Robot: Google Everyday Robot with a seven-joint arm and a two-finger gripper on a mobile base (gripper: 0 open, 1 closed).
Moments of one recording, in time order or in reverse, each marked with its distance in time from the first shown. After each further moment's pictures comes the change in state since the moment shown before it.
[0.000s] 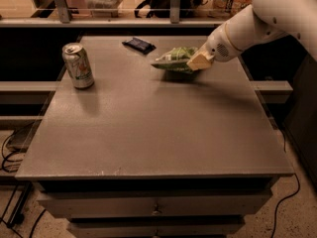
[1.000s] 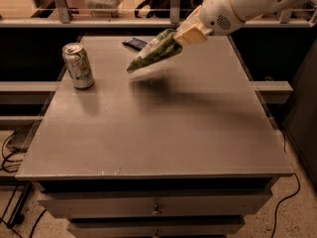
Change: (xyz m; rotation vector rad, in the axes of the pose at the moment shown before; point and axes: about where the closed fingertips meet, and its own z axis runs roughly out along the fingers) arm -0.088 0.042 -0.063 -0.026 -0.158 -0.261
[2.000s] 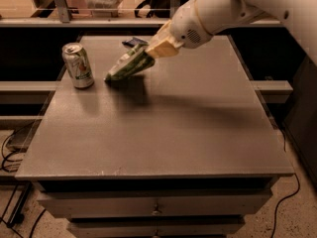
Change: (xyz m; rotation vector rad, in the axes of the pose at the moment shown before) arm -0.029 0.044 0.055 -0.133 -0.065 -0.045
